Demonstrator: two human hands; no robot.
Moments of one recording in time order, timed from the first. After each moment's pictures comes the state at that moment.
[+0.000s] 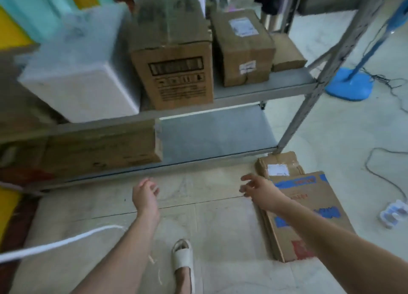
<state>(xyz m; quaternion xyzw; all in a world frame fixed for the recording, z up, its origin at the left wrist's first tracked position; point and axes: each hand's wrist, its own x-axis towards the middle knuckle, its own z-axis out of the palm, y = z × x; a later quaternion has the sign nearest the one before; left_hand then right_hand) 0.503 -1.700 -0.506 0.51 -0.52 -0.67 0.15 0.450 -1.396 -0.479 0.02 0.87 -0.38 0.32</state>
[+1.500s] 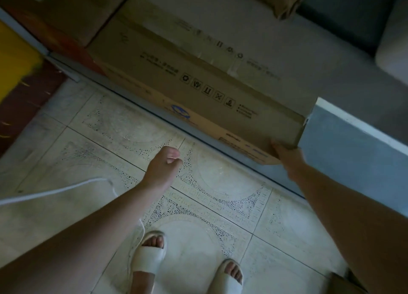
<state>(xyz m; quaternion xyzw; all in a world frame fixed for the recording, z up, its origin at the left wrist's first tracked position) 0.453 -2.165 -0.820 0.50 -0.67 -0.55 -0.04 0.165 -1.941 -0.875 0.13 0.88 -0.34 0.30</state>
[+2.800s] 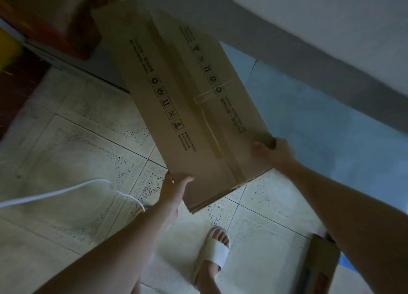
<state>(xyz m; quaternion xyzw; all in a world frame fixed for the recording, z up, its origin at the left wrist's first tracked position) 0.464 -2.005 -0.804 0.63 -0.40 -0.66 -0.09 0.202 -1.842 -0.820 -0.07 0.93 -0.13 0.35</state>
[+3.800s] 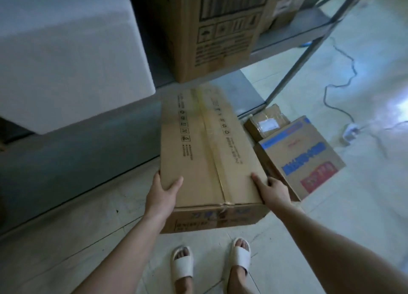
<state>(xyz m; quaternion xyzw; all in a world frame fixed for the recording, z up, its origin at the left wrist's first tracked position) 0.462 -1.911 -0.582 0.27 -0.77 -0.52 -0.26 0.510 -1.610 -0.603 0.41 0.82 -0.35 0.20</state>
